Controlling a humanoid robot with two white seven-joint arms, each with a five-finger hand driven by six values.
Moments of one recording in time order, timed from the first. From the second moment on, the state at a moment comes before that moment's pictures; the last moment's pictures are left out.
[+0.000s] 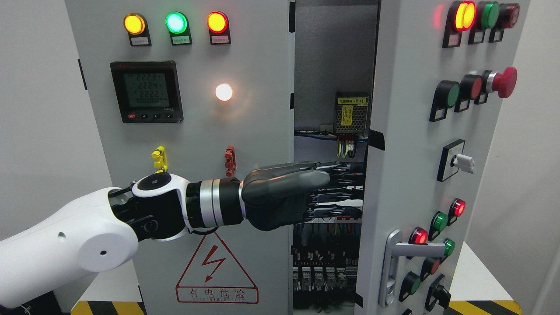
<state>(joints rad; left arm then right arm) -1.61 0.57 -1.36 -1.58 1.64 0.08 -0.47 0.13 0.12 0.00 -0.13 0.05 0.09 0.09</state>
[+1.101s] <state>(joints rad) -1.51 0.18 -1.16 -1.56 1.43 0.22 -0.31 0.13 0.12 0.00 -0.13 0.05 0.09 0.09</state>
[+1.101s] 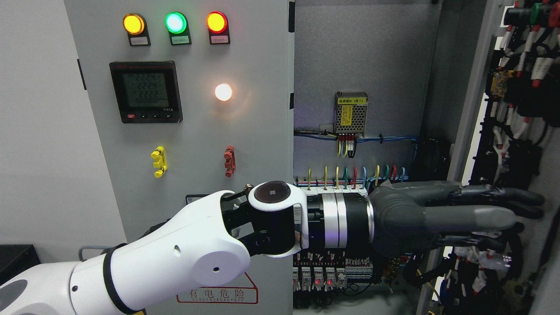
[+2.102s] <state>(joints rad) -1.48 -0.09 -1.14 -1.44 1.36 0.13 -0.20 0.13 0.12 0.00 -0.13 0.05 0.09 0.09</state>
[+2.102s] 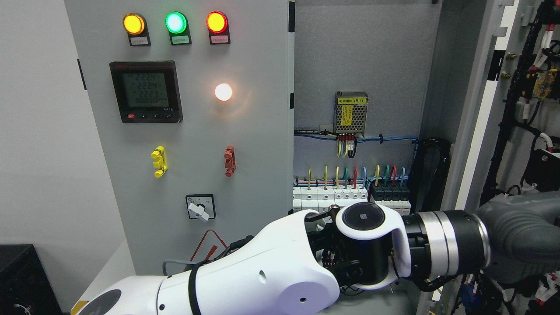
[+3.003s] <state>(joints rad) -1.47 -0.17 -1.23 -1.30 1.37 0.06 -0.20 0.13 0.12 0.00 -0.13 0.05 0.09 0.09</state>
